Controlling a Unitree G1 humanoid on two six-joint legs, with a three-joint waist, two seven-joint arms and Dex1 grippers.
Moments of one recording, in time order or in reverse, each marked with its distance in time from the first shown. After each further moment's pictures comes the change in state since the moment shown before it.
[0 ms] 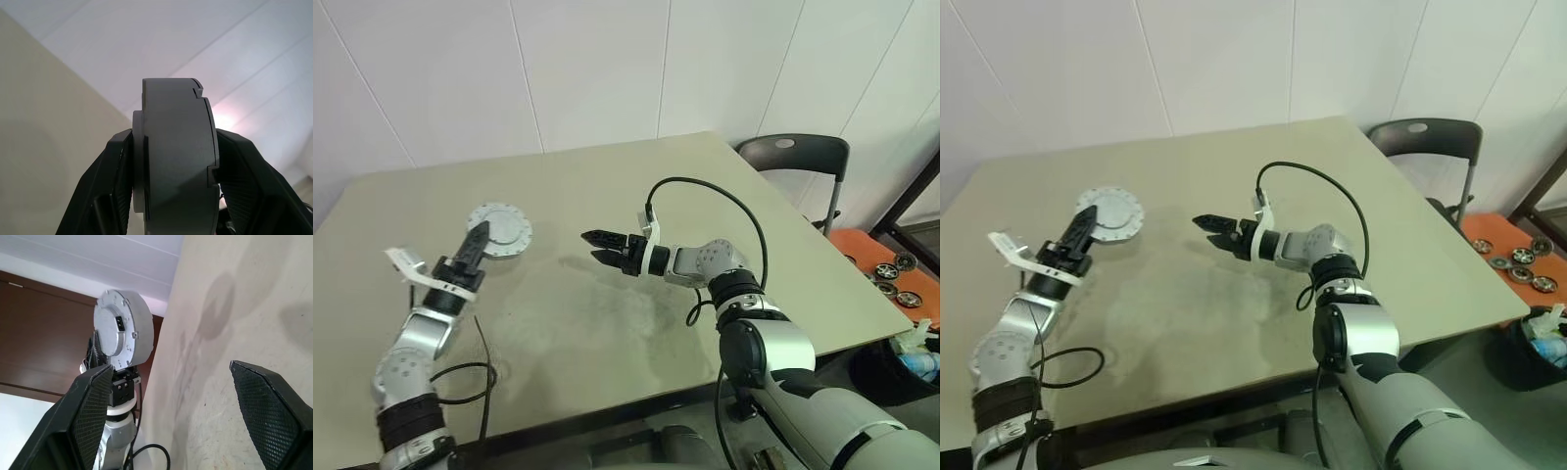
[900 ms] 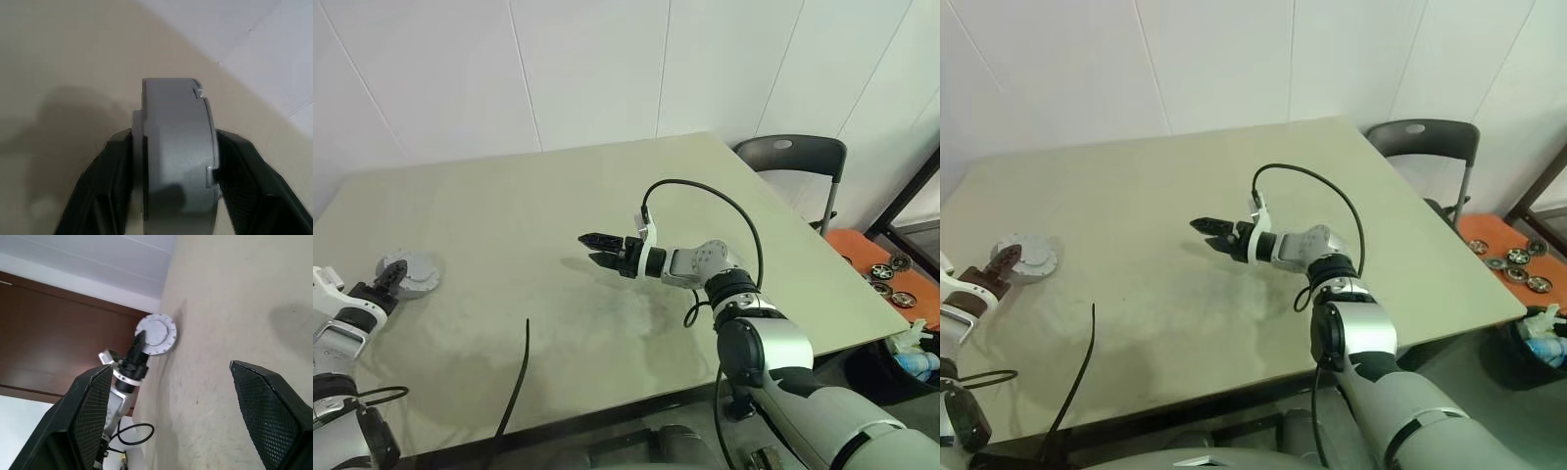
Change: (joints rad) left arm -0.242 0.427 0.001 0.916 0.477 -0.324 -0.192; right arm -0.011 0.001 0.007 0.033 -0.021 -0.024 0.003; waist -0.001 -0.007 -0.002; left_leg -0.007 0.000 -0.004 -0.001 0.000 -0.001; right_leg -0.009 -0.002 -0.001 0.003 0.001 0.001
